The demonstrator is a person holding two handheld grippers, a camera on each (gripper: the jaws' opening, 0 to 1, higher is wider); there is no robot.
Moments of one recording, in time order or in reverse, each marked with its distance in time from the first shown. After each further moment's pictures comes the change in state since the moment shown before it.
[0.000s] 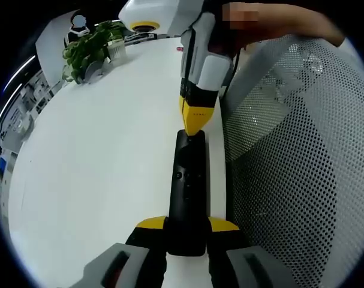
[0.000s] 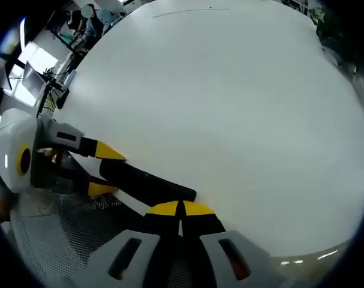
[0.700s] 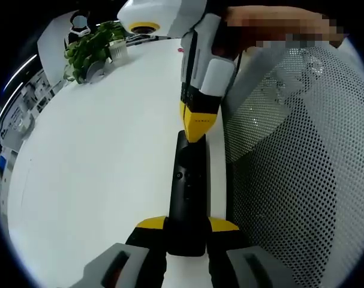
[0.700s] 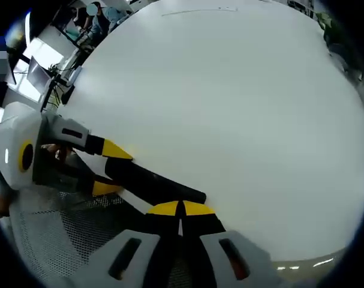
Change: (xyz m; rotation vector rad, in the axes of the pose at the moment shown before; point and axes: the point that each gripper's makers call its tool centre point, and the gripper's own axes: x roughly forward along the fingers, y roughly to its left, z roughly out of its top) left arm 0.000 0.000 0.000 -0.009 -0.011 0.000; right arm 0.003 0.012 0.001 -0.069 0.001 0.013
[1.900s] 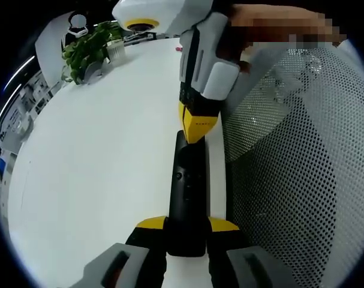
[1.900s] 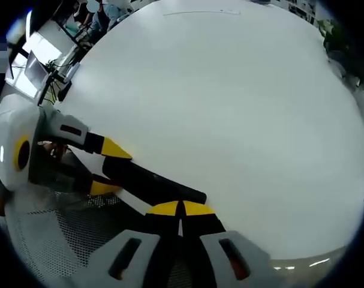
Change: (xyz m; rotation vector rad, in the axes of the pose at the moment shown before) left arm 0.001 0.000 0.001 0.014 0.008 -0.006; right arm 0.000 -0.001 0.001 0.004 -0.002 -0.039
